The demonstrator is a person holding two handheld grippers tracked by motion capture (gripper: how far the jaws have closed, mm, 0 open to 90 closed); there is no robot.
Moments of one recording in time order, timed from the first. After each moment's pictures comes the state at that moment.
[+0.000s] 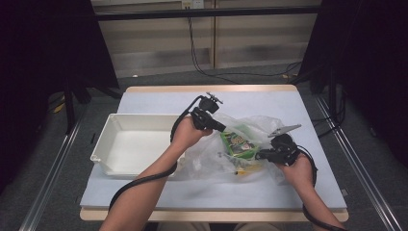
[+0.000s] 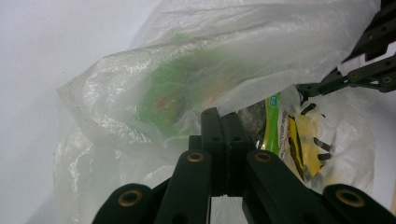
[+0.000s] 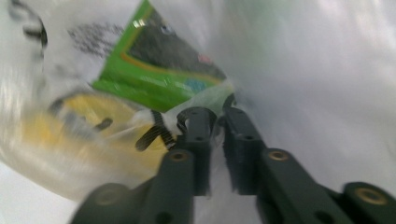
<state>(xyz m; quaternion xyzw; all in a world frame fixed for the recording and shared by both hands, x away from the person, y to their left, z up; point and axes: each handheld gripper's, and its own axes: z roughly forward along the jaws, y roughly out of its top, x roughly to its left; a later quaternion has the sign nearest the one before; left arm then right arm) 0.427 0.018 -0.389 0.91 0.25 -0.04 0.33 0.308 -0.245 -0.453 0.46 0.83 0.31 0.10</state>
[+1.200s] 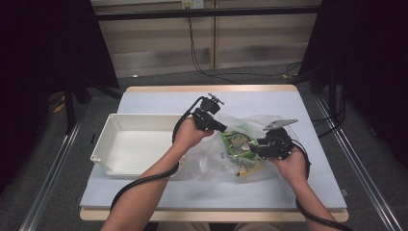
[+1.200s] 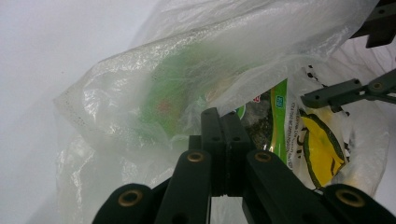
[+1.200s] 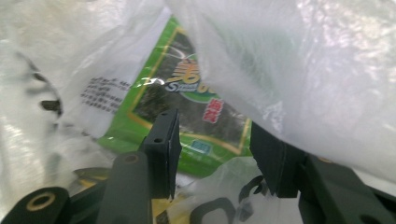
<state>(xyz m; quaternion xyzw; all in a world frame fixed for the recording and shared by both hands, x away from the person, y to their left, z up) 0.429 0.015 -0.393 0.91 0.25 -0.04 0.33 0.323 -0.230 -0.440 0.44 0.81 0.35 0.14</state>
